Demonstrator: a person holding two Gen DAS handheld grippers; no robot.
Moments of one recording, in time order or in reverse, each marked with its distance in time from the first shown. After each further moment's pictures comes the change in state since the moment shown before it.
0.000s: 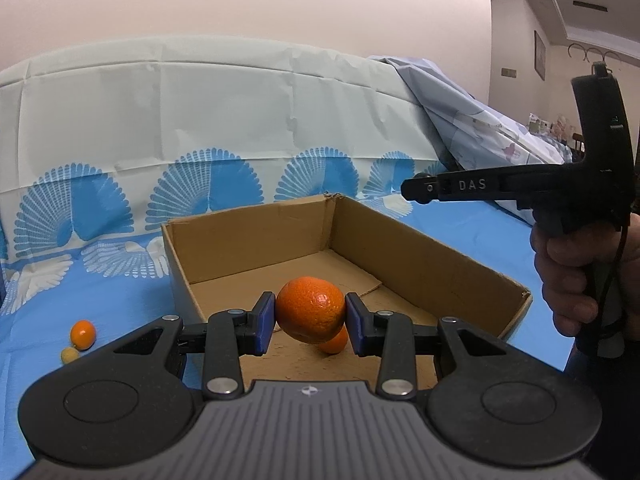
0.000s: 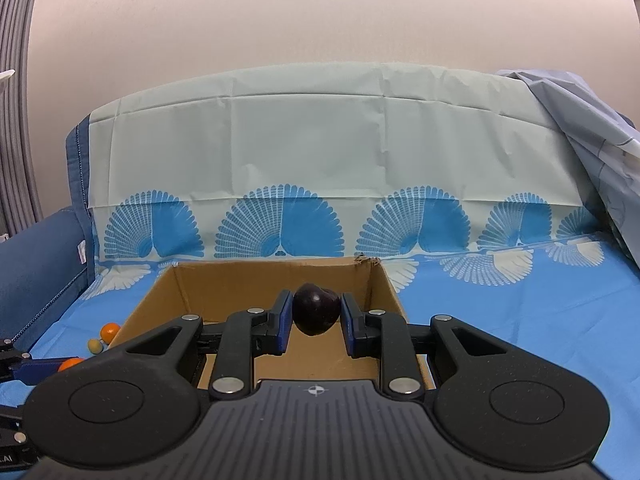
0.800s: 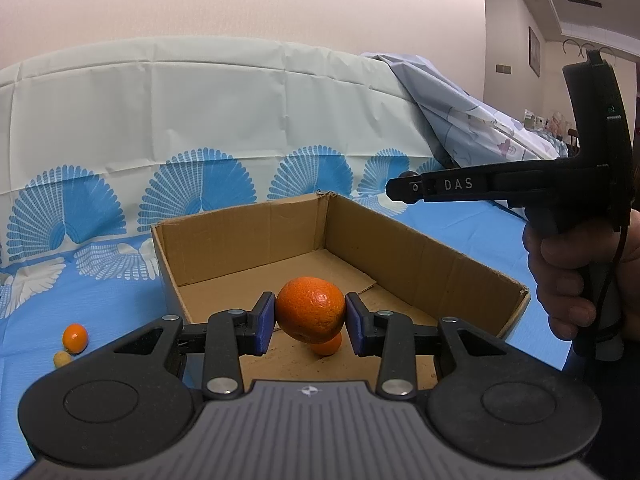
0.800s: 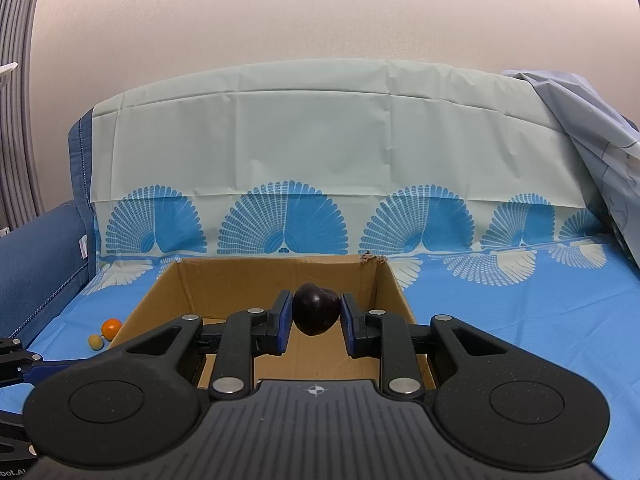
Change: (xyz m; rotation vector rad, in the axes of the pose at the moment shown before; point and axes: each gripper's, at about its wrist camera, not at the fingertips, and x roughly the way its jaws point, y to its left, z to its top) left arm 0.007 -0.003 0.000 0.017 0.003 -0.012; right arm 0.003 0.006 -0.001 -0.014 0.008 0.002
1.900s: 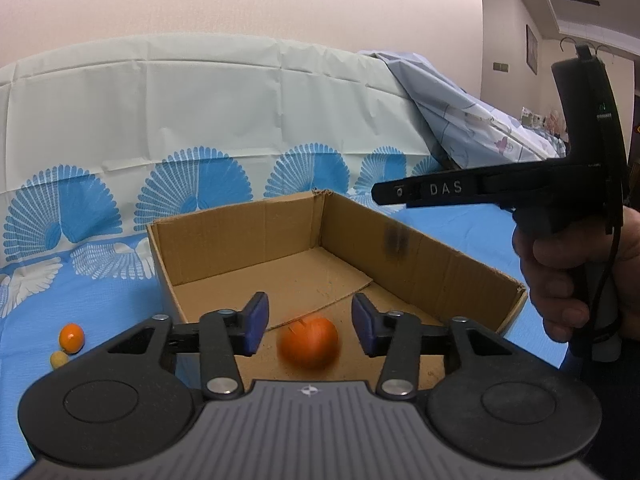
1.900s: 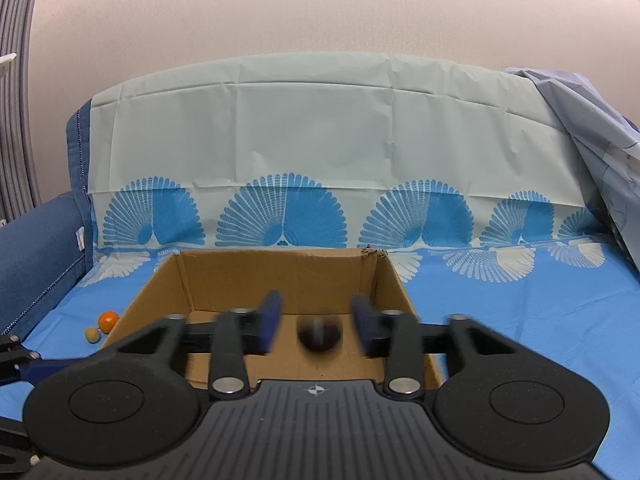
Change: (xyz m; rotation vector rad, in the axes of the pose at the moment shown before) left arm 0.002 -0.005 0.001 0.005 0.002 -0.003; right arm 0.006 0.007 -0.001 -0.015 0.020 -0.017
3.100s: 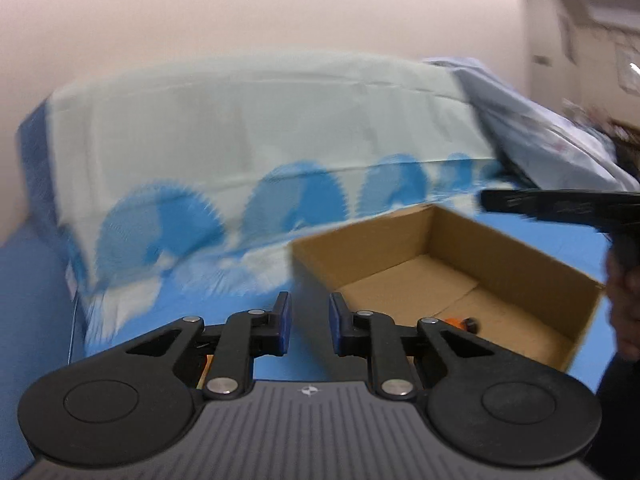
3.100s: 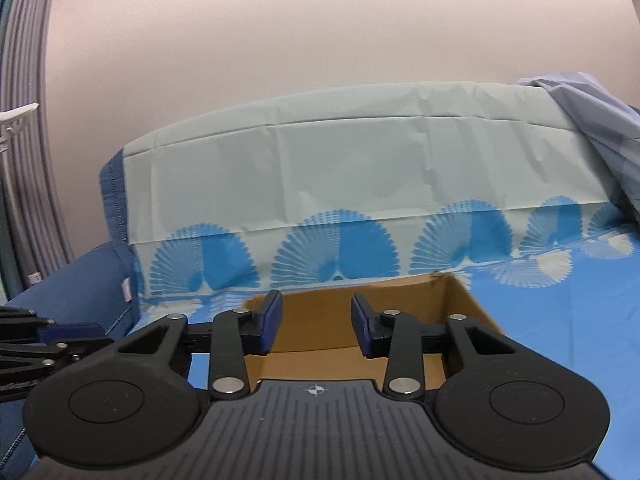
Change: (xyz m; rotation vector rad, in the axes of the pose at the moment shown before) left arm -0.046 0.124 0.015 -0.027 0.018 0.172; right arm -0.017 0.068 0.007 0.098 -0.103 0.083
